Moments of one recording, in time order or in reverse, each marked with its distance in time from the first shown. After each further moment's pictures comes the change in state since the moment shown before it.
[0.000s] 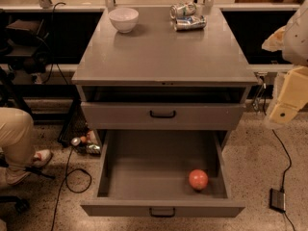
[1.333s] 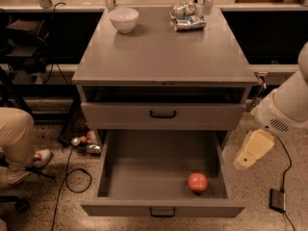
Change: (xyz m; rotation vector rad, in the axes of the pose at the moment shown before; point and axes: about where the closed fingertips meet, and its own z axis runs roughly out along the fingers) arm 0.057 0.032 0.169 -0.148 -0.034 0.304
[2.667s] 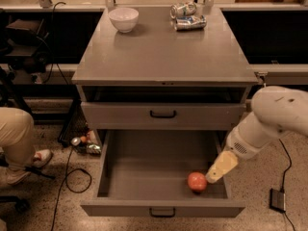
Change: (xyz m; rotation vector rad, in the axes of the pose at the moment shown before) arm 0.015 0.001 0.139 -0.094 0.033 0.206
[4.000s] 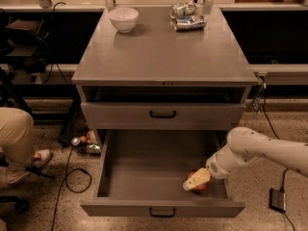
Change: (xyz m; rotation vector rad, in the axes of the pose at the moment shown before) arm 0.007 -0.015 0.189 -0.182 -0.045 0.339
